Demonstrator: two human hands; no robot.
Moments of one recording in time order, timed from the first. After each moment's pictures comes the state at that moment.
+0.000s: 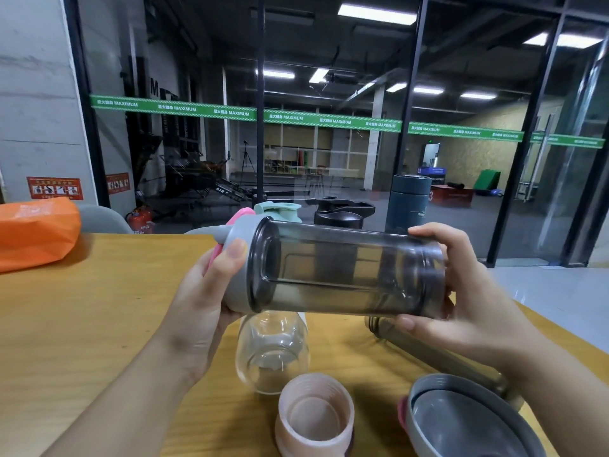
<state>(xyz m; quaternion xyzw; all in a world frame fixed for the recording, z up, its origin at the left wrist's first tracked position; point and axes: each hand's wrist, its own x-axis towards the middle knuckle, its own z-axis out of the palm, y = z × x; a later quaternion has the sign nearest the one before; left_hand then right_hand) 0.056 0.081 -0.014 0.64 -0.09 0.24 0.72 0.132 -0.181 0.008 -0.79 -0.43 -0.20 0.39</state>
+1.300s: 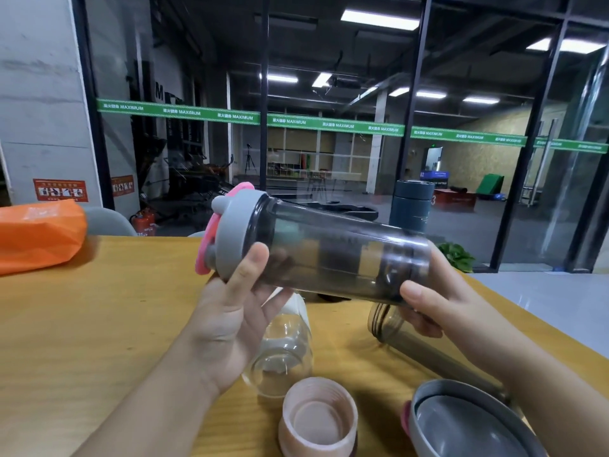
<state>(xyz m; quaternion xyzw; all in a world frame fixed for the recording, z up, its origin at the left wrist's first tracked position) 0.065 0.067 -0.014 0.45 -0.11 0.18 0.87 0.133 -0.165 0.008 -0.71 -0.41 0.01 0.57</state>
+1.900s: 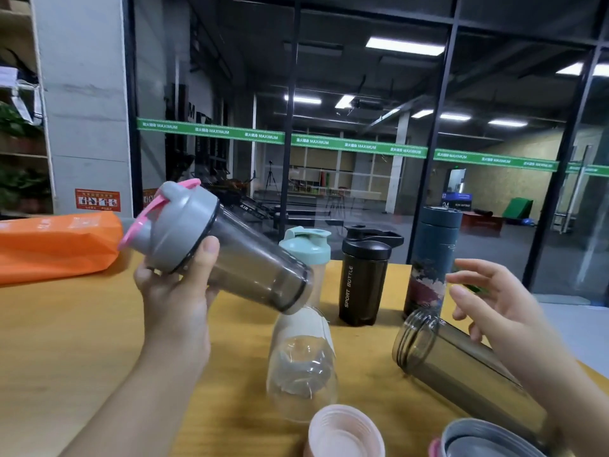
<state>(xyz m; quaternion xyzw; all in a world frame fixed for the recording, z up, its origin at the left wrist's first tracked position) 0.055 0.121 0.000 0.42 0.03 0.51 0.75 0.160 -0.177 0.006 -0.74 -0.29 -0.19 0.58</state>
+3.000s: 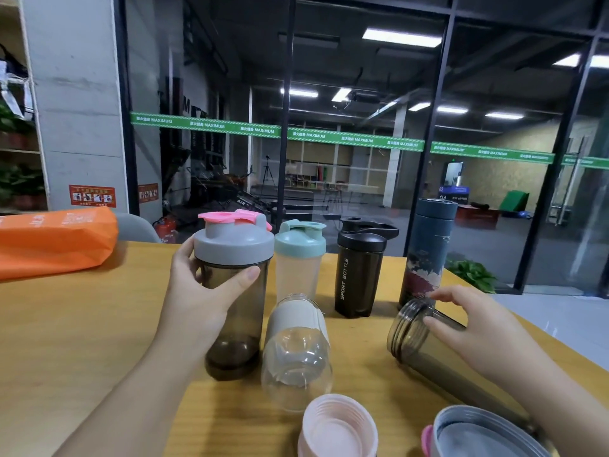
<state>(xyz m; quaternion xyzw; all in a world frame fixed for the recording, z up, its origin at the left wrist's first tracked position) 0.071 0.125 -0.021 0.64 0.07 0.46 0.62 0.164 -0.176 -0.009 -0.93 -0.20 -0.21 0.23</state>
